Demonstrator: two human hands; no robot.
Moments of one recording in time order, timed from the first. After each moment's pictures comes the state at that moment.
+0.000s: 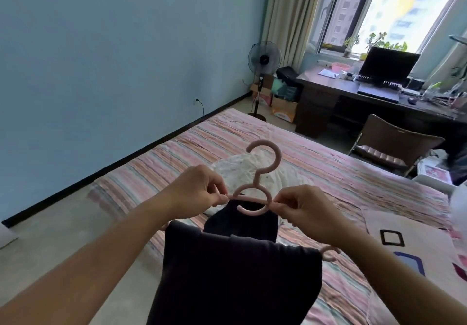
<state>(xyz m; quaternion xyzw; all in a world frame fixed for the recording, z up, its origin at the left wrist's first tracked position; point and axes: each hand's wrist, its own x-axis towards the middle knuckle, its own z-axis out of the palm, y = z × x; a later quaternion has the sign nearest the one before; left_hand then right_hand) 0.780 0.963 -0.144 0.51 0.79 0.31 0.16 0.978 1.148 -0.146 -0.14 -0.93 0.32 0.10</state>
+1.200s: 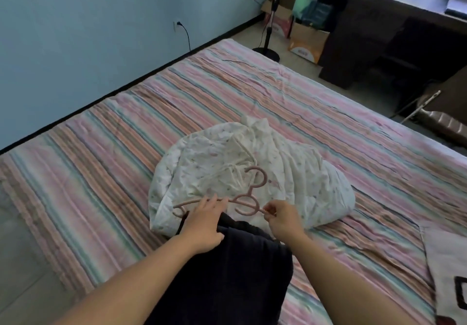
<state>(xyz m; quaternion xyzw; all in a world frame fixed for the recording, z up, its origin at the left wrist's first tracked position) 0.570 1.343 -0.580 0.39 0.86 0.08 0.31 0.698 1.524 -0.582 -0.41 -0.84 0.37 -0.06</state>
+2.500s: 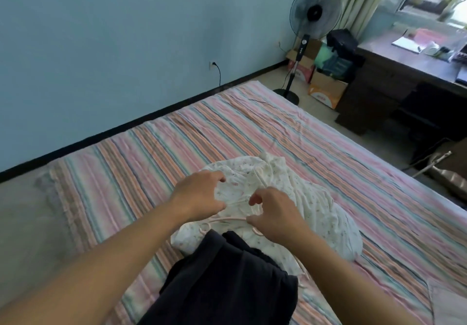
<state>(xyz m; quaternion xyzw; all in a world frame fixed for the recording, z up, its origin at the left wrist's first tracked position) 0.512 1.302 -0.386 0.36 0.91 0.15 0.15 0.639 1.455 -0.385 -0.20 -0.95 0.24 -0.06</state>
